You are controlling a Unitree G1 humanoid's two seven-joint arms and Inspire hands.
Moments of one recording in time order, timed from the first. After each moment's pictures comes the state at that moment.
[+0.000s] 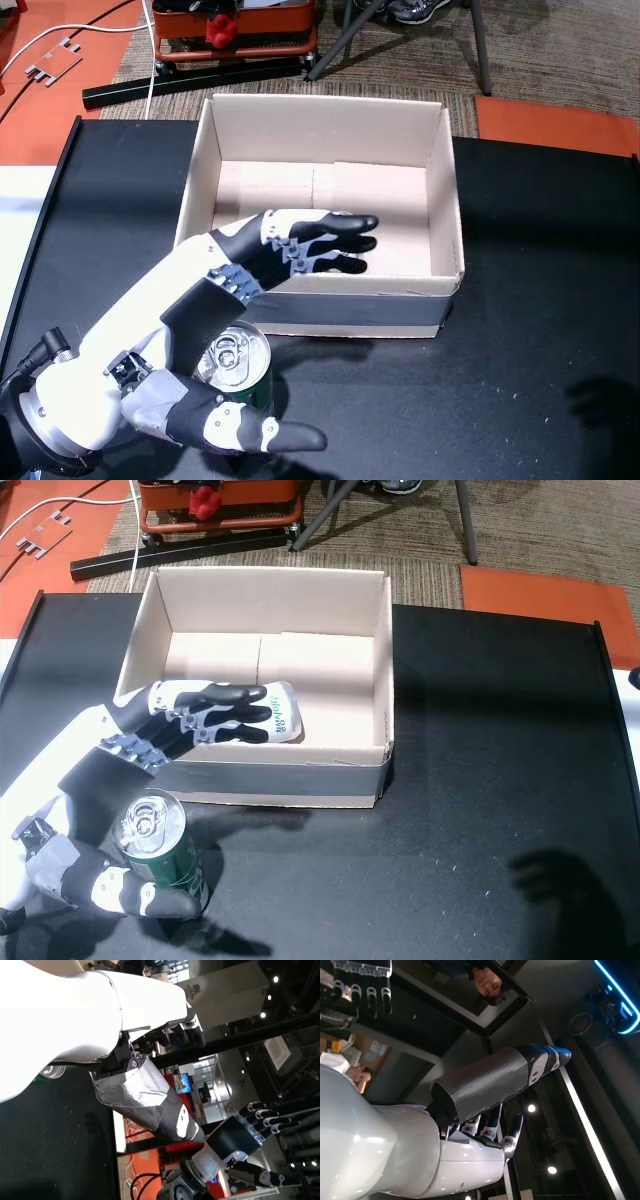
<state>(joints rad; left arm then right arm) -0.17 0.15 0.02 0.33 -0.50 -0.65 -1.07 0.03 0.03 -0.42 -0.09 1.00 -0.71 1.18</state>
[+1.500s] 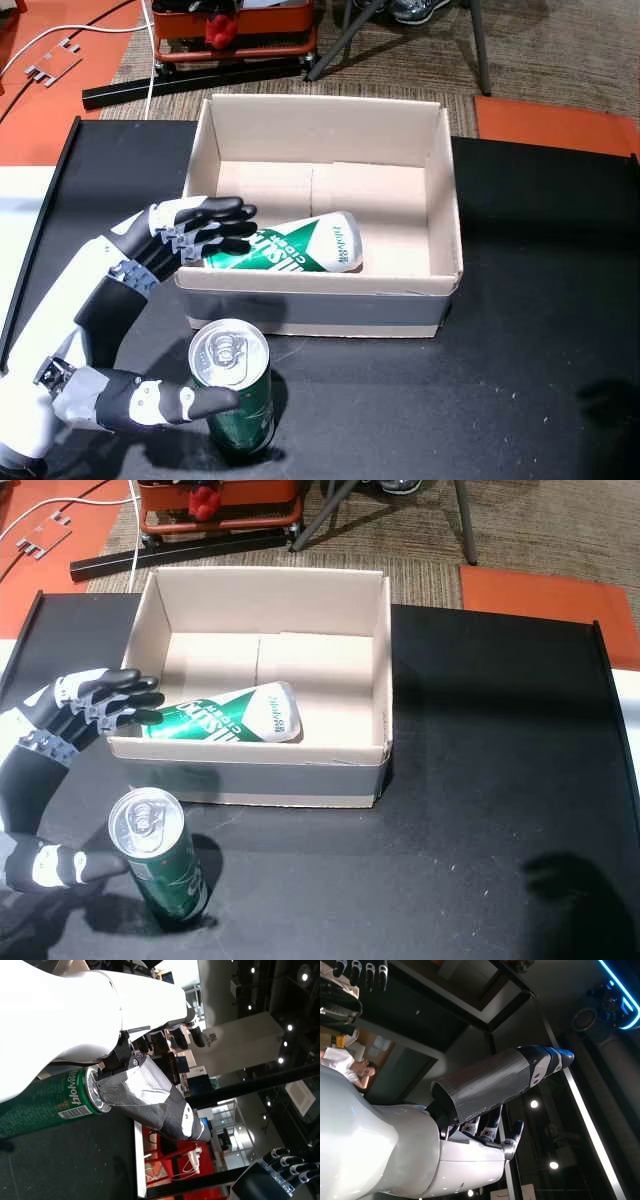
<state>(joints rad) -0.13 0.17 0.15 0.45 -0.51 -0.77 -1.03 0.03 0.03 -0.47 -0.08 1.02 -0.69 1.21</state>
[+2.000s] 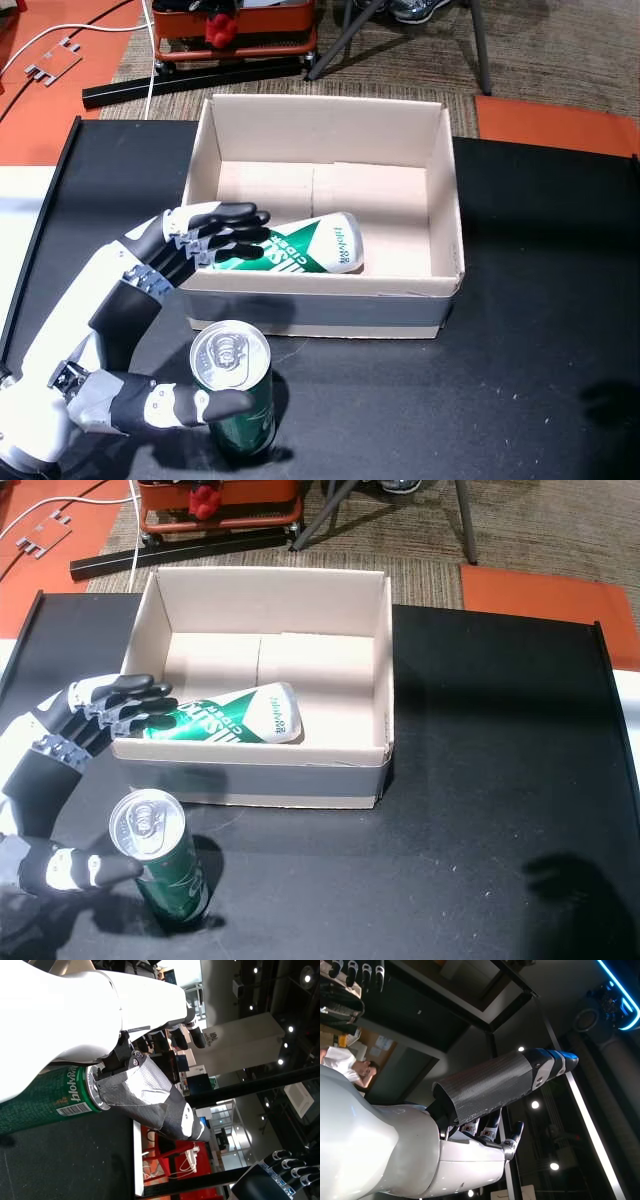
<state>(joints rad) -0.15 0.16 0.12 0.48 -0.50 -0.78 -1.02 0.04 0.02 -0.48 -0.10 1.02 -0.68 1.19</state>
